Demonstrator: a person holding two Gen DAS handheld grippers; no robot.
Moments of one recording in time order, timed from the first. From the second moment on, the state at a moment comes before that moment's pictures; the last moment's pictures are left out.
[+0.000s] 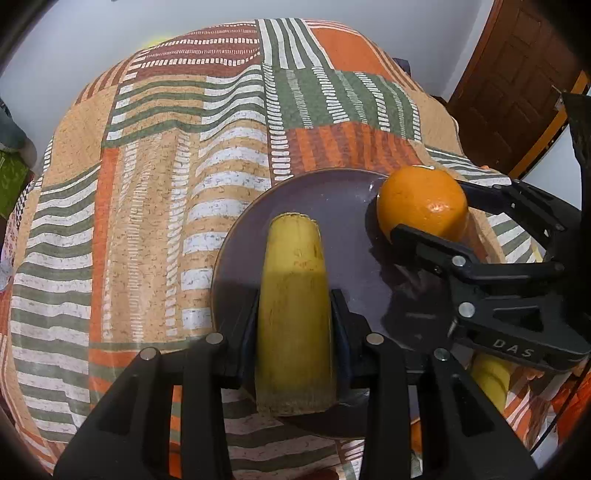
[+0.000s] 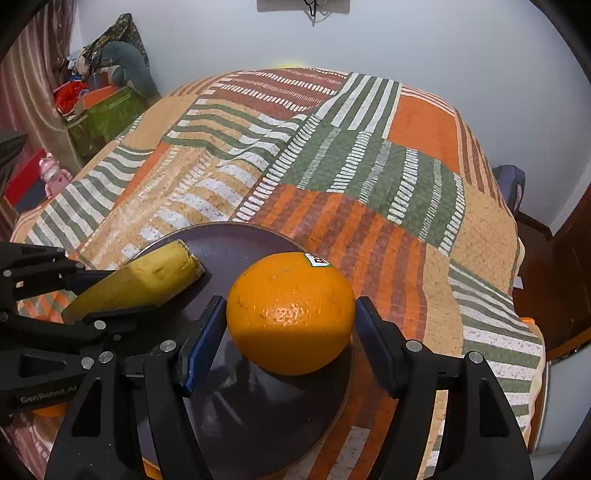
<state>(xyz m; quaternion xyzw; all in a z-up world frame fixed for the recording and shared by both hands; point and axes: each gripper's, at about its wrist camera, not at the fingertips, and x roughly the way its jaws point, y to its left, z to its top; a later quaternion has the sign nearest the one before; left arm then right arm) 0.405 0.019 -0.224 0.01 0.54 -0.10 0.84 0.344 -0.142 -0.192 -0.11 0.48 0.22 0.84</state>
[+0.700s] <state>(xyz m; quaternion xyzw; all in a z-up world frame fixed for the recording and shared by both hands) 0.349 0.041 -0.171 -0.01 0.48 -0.07 0.88 0.295 -0.151 -0.147 -0.09 0.45 0.21 0.86</state>
